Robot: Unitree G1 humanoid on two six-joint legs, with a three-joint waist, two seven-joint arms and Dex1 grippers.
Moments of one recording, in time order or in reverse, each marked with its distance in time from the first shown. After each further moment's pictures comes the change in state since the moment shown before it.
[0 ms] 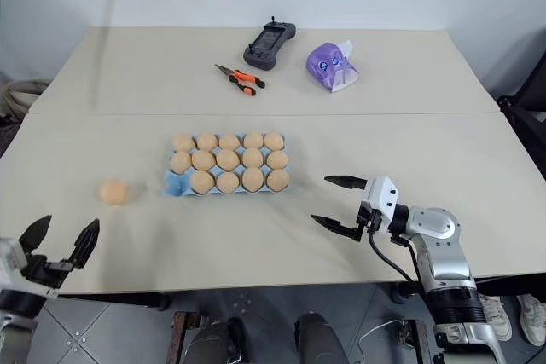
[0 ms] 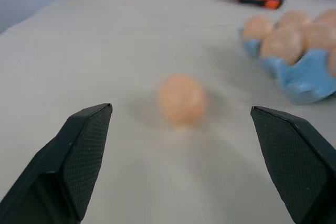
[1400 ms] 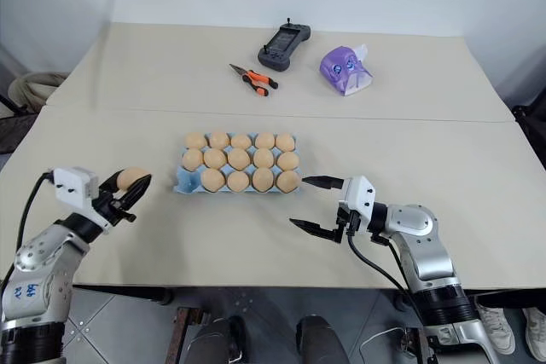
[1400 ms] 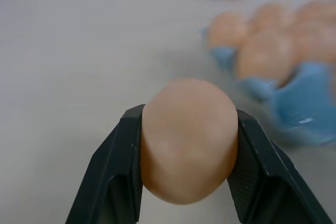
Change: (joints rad) left arm -0.567 0.203 -0.337 0.267 0.105 0.124 -0.152; right arm -0.020 0.013 0.114 -0.102 -0.007 0.068 -0.081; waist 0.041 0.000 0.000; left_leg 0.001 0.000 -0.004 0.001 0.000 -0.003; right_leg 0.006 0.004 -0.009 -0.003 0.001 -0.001
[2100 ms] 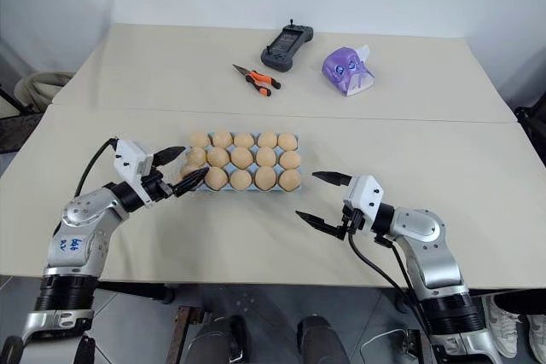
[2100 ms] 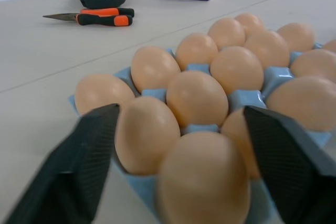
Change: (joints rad) left arm -0.196 0.011 -0.146 0.188 0.047 -0.056 -0.160; right arm 0.057 -0.016 -0.025 -0.065 -0.018 0.008 -0.115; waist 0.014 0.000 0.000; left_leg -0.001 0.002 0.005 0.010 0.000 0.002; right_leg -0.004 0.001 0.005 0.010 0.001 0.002
